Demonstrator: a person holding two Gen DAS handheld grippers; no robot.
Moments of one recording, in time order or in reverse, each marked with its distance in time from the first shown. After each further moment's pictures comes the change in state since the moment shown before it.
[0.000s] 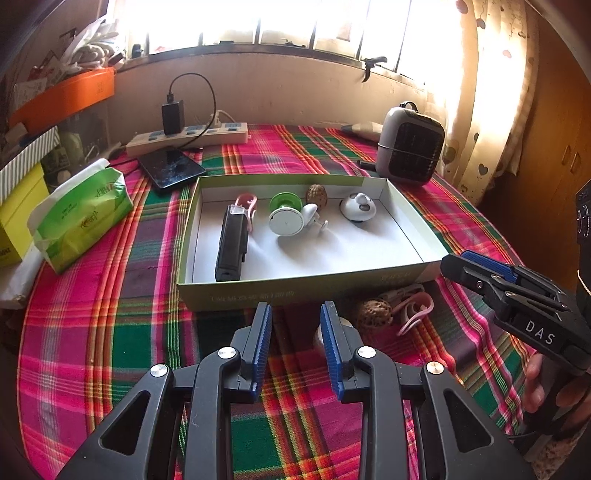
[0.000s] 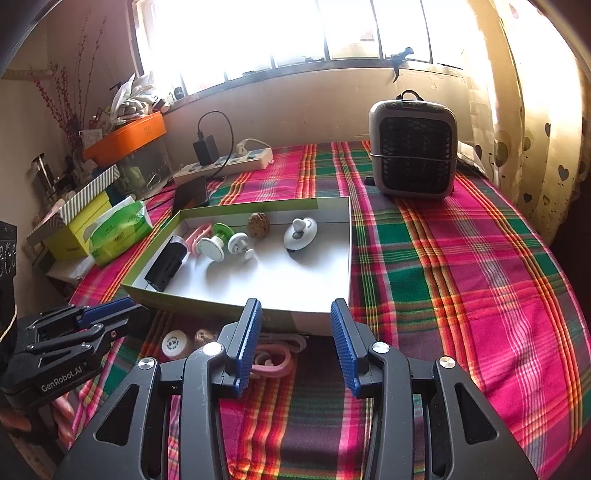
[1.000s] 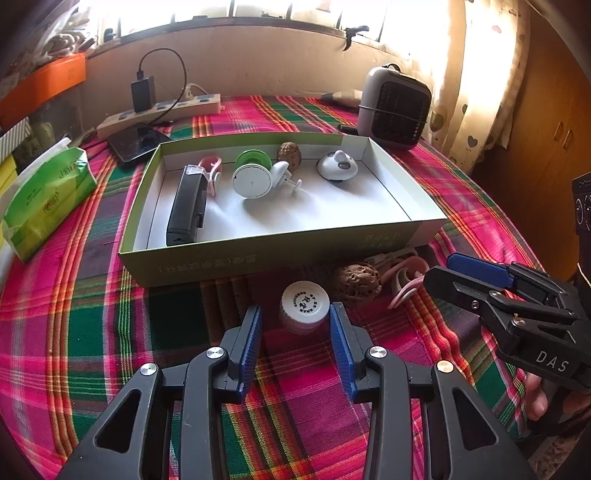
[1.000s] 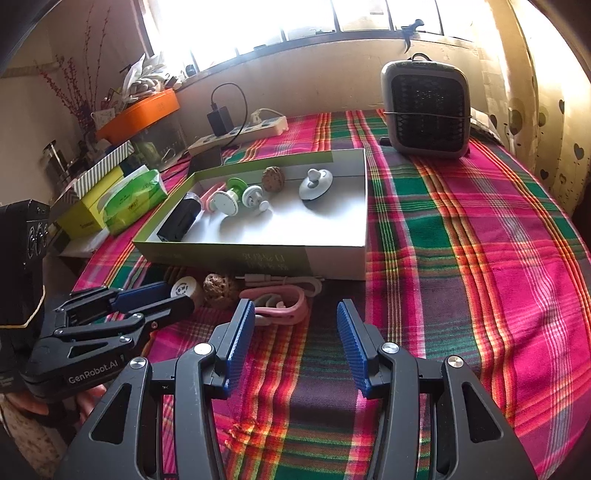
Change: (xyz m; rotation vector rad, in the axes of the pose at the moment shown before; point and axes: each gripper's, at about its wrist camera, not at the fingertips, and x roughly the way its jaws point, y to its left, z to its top) left arm 0.031 -0.016 -0.012 0.047 0.088 -0.043; right arm 0.010 -0.004 -0.023 -0.001 0.100 0.079
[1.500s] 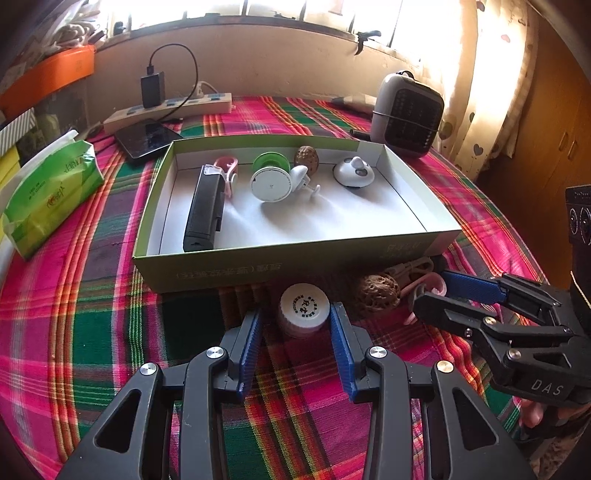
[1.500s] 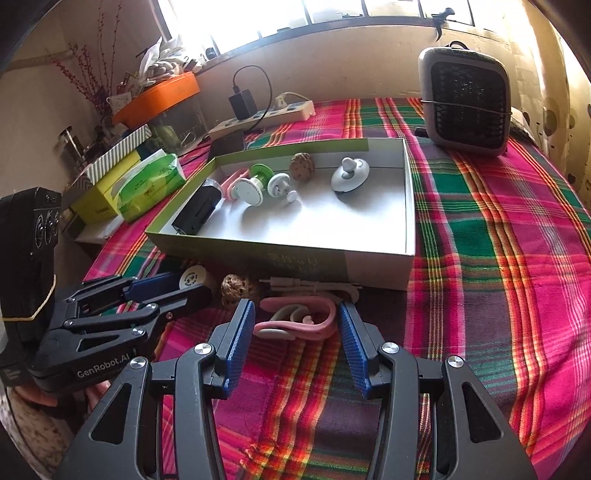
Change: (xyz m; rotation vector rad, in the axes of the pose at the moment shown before) left arm 0.002 0.015 0.002 -0.030 -0.009 -0.005; right arm 0.016 0.011 0.002 -0.063 0.054 0.087
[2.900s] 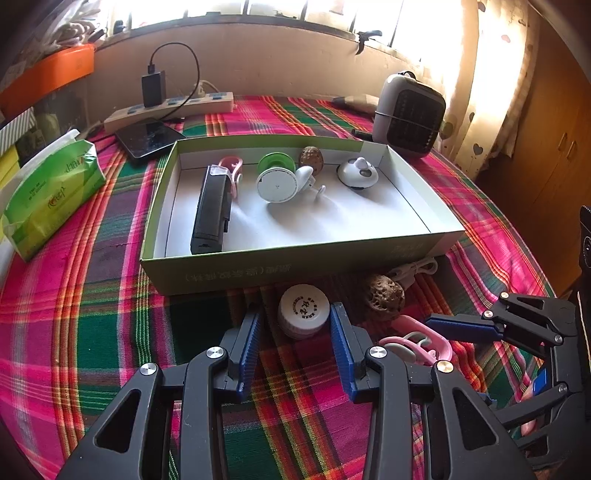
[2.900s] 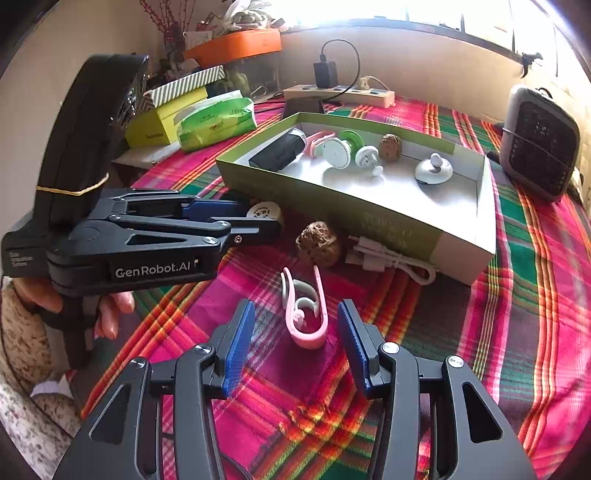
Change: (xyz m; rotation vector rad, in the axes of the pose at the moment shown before) left arm 0.001 0.003 0.000 0.001 0.001 0.000; right arm 0.007 0.044 -0.019 -0.278 0.091 0.057
